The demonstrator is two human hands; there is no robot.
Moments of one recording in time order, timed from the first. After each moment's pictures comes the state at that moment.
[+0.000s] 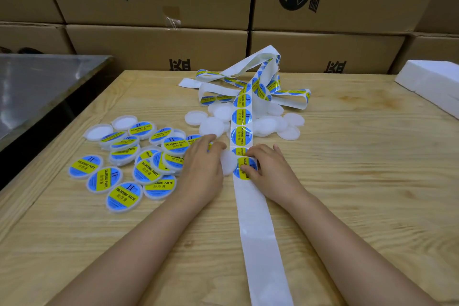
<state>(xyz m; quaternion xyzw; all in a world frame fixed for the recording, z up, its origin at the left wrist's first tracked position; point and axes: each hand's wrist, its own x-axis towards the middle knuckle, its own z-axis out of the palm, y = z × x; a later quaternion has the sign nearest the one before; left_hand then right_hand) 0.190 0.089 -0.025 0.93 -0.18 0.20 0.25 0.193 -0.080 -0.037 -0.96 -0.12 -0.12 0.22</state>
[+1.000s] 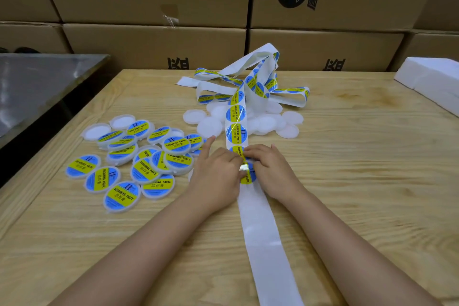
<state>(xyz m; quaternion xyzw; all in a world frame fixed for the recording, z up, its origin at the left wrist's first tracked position) 0.182 0.067 -0.022 0.95 -0.26 0.16 0.03 0.189 -0.079 -0.028 -0.94 -0.11 -0.08 0.32</state>
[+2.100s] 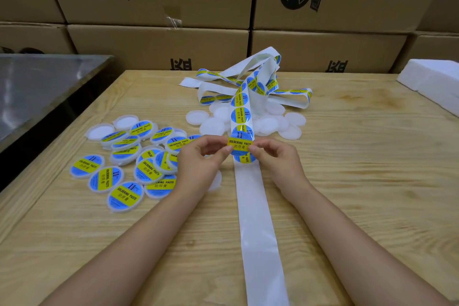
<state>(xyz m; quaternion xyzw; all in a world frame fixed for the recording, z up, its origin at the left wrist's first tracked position) 0.186 0.084 -0.007 0.73 -0.07 0.15 0.66 0.187 -0.077 -0.020 -0.73 -0.04 -0.12 0.67</state>
